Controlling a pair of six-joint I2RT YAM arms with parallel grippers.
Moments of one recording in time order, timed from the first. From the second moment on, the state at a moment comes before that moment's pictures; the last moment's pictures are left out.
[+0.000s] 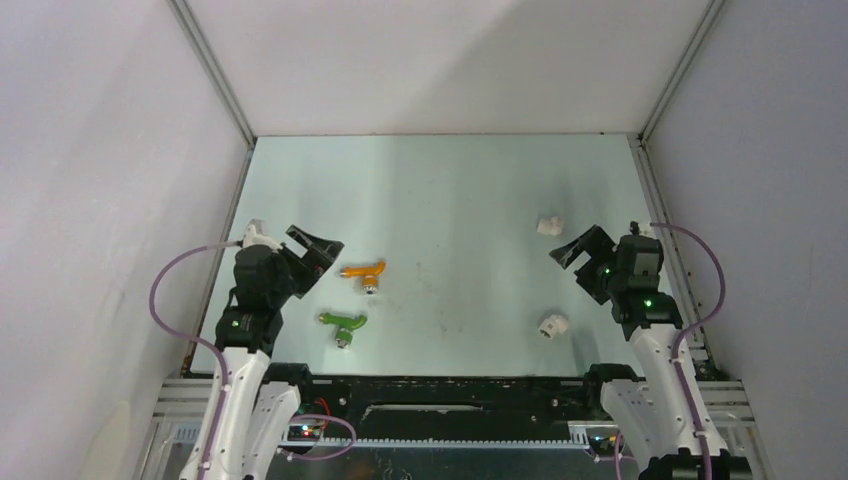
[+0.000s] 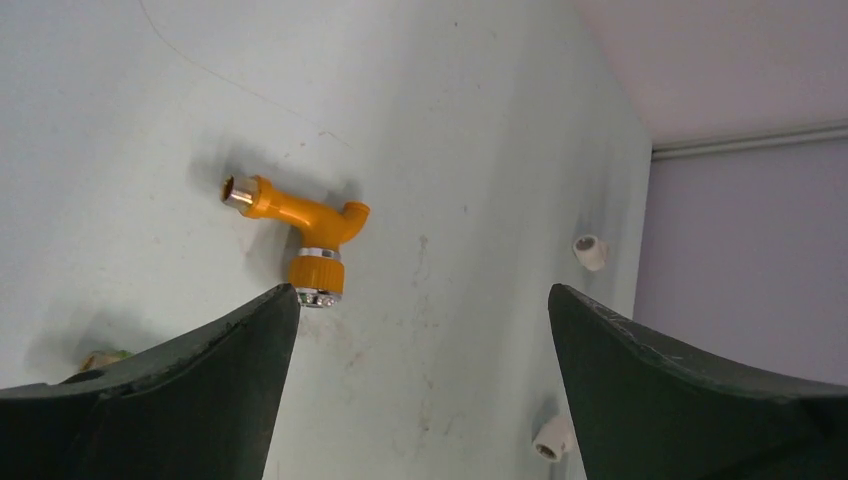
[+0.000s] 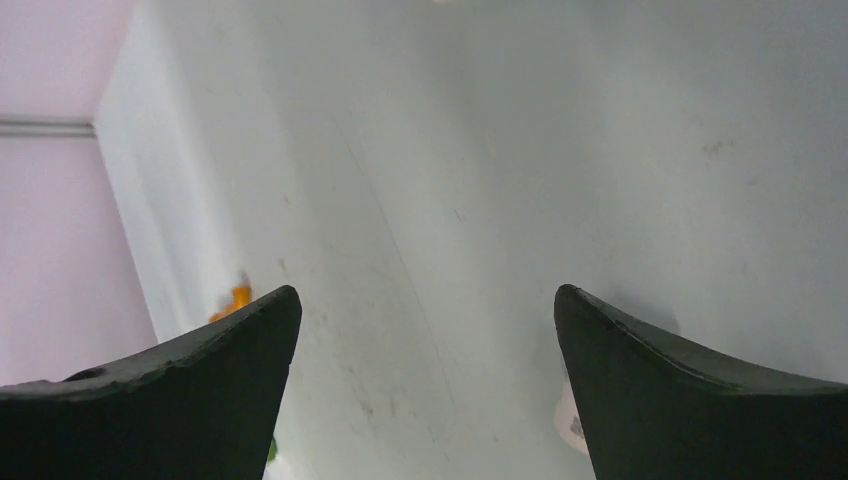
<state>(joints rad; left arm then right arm) -0.02 0.57 0.59 -0.48 0.15 -0.85 -0.03 0.73 0.58 -0.47 -0.21 0.80</state>
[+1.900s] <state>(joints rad) -0.79 0.85 0.57 -0.26 0.05 -0.95 0.18 1.34 0.66 -0.73 -0.20 0.69</state>
